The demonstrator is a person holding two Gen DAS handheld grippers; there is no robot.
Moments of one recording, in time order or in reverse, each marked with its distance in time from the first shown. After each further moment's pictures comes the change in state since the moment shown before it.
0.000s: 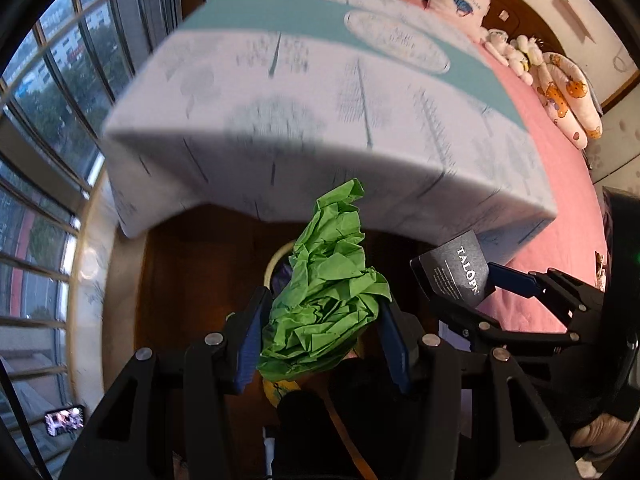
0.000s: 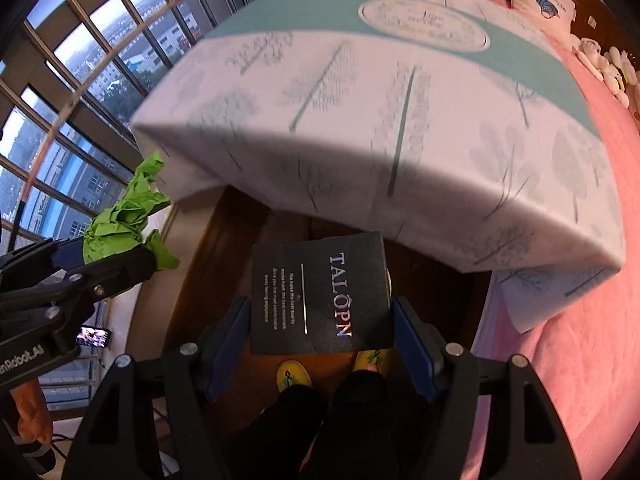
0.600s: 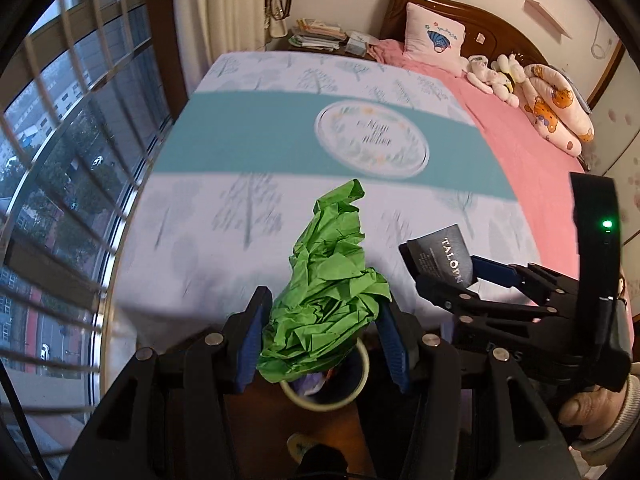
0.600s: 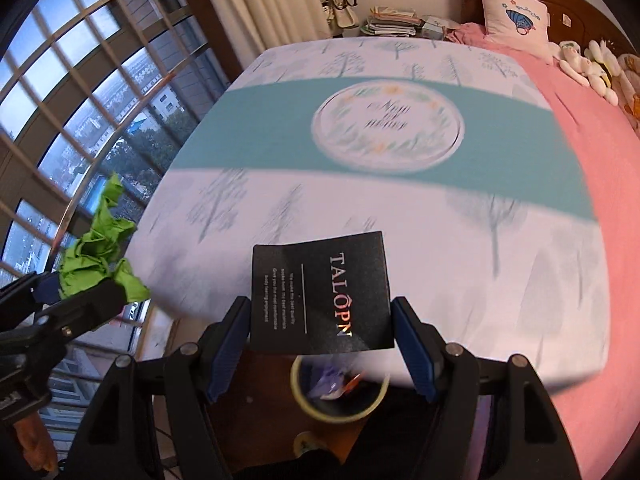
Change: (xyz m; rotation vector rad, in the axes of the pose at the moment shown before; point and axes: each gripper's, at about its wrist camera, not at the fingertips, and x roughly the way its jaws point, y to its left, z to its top) left arm -0.065 -0.045 0.115 0.123 -0.183 0.062; right arm -0.038 -0.056 0.113 0.113 -0.196 0.066
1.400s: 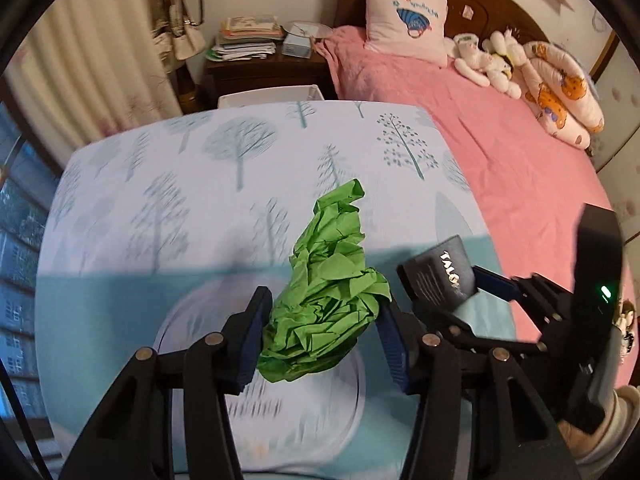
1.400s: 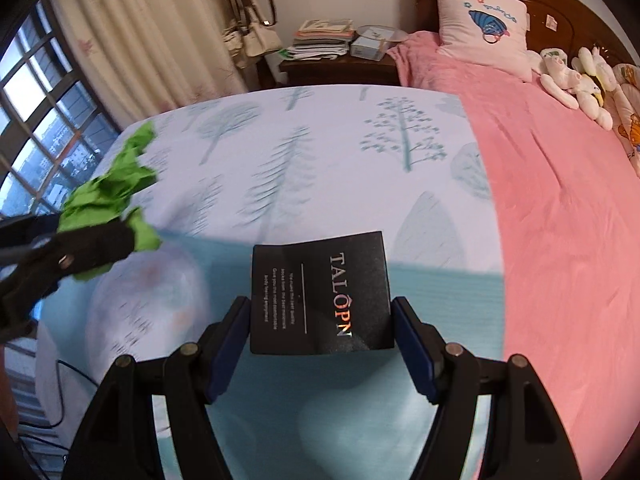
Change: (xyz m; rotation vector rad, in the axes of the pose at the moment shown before) left arm 0.225 -0.177 0.326 0.102 0.068 -0.027; right arm 0.098 -0.262 0.252 0.027 -0.029 -0.091
